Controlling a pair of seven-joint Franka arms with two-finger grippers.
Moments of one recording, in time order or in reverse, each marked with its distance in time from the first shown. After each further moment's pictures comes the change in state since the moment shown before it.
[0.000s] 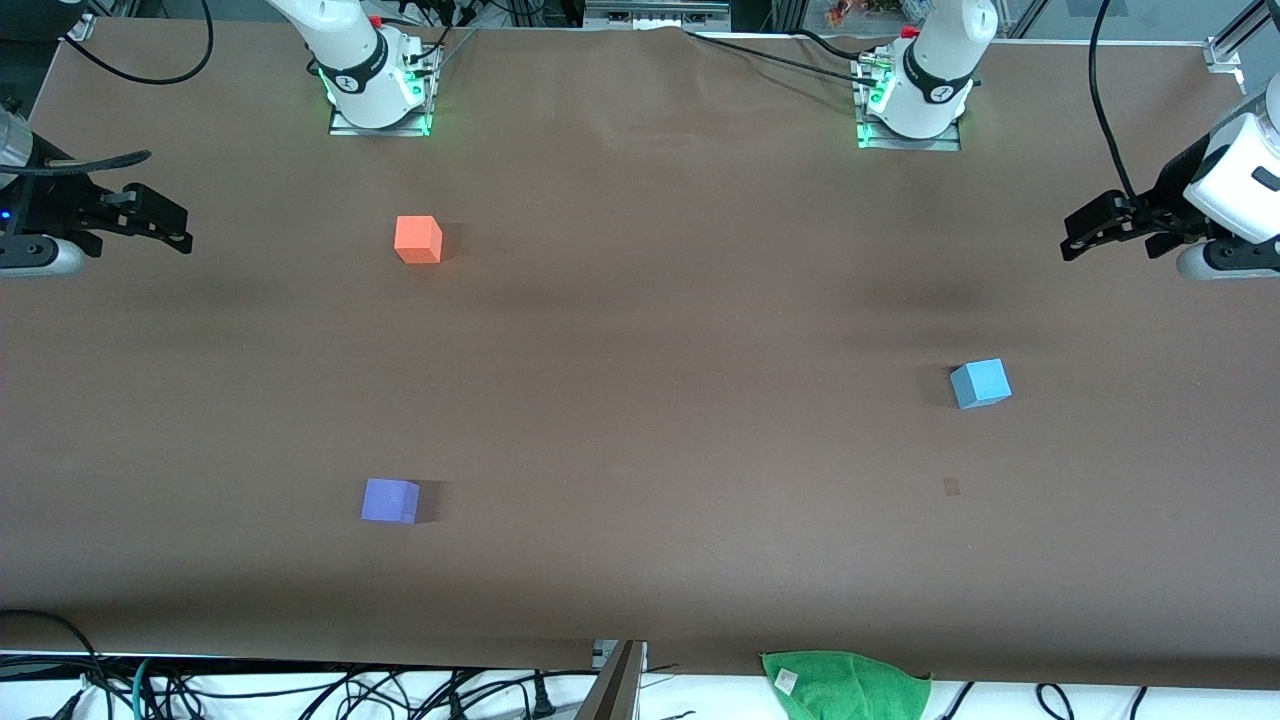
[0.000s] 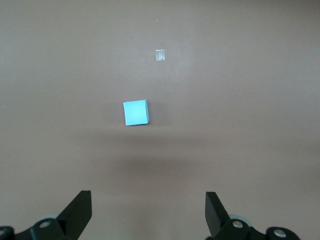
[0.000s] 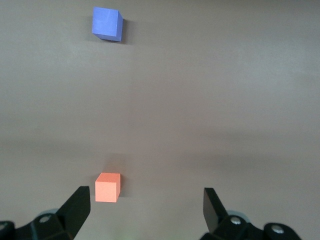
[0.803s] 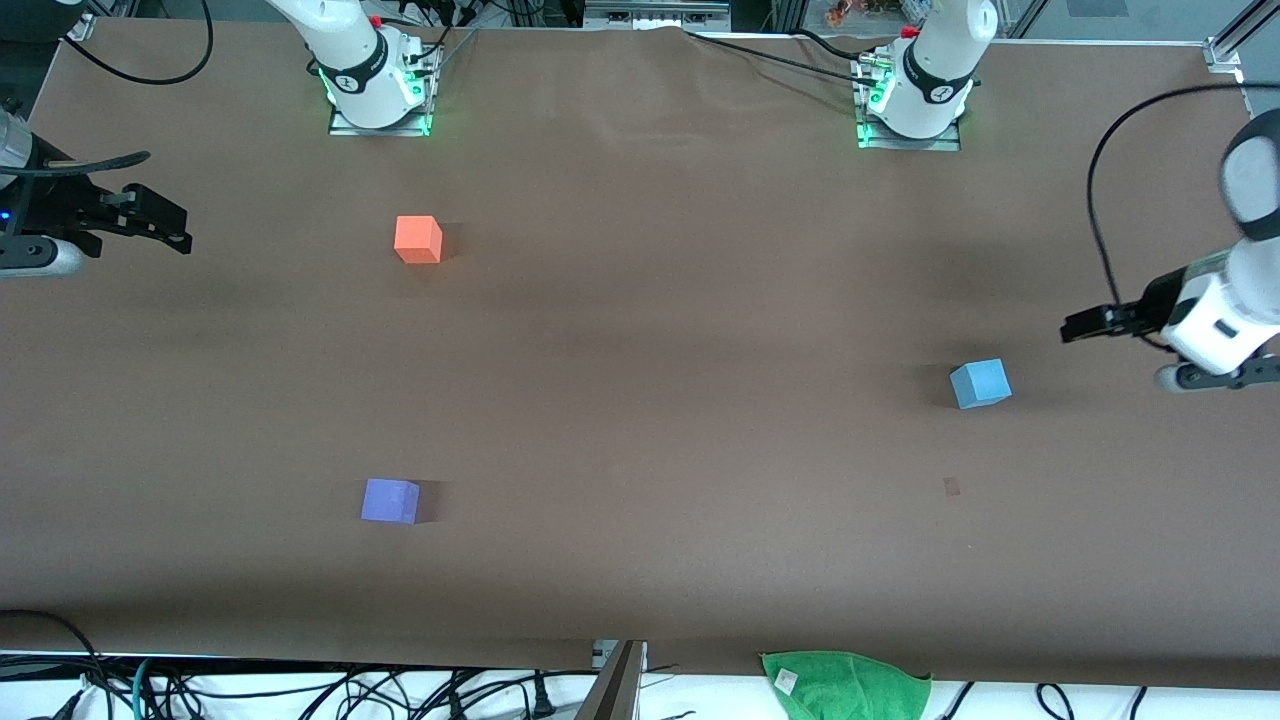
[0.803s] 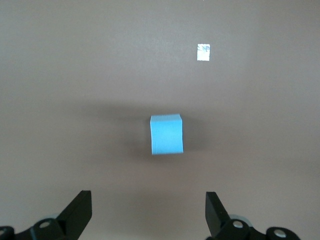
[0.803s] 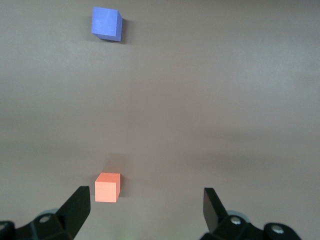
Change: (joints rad) left arm 0.117 0.224 0.019 -0.164 0.001 0.333 0.100; right arm -0.001 0.001 0.000 0.000 0.000 0.000 0.000
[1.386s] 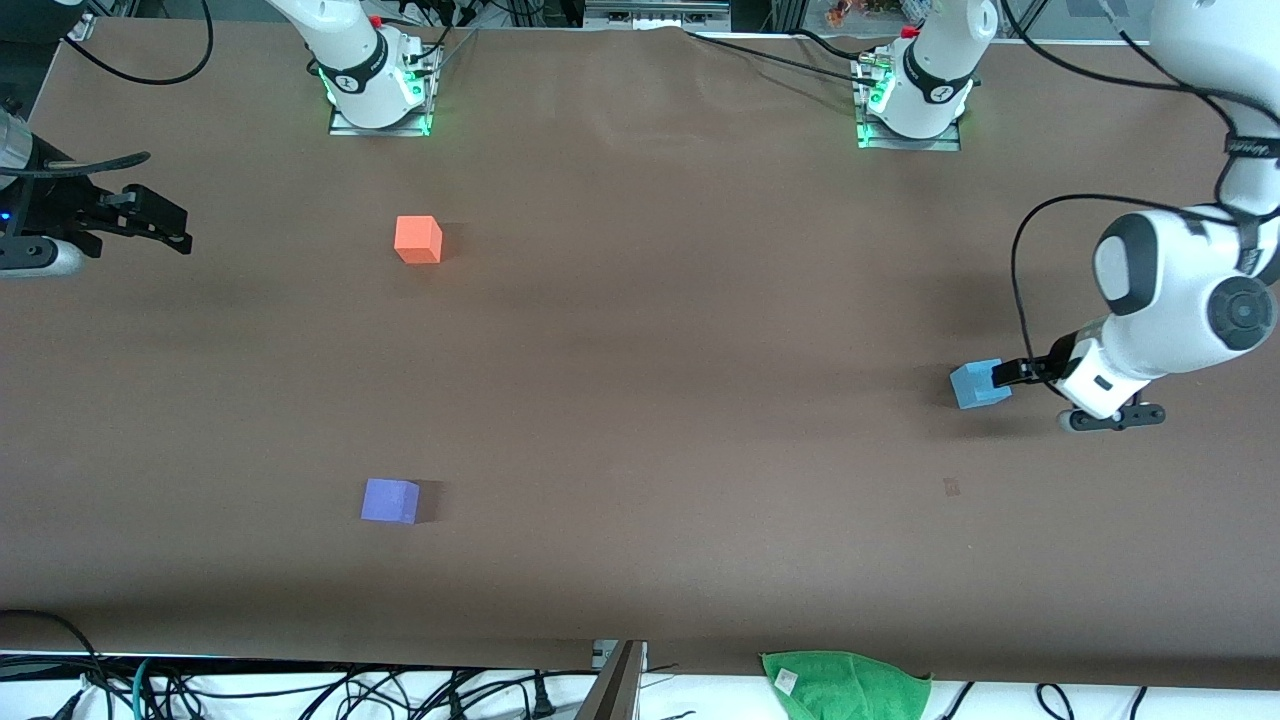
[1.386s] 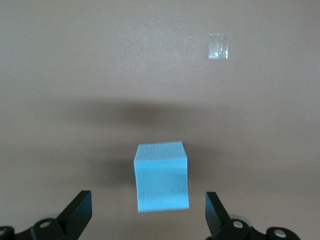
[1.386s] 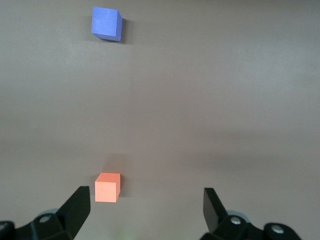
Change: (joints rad) left arm -0.005 0.182 -0.015 -0.138 -0.001 0.339 -0.003; right arm 0.000 0.000 0.000 0.000 0.000 0.000 0.000
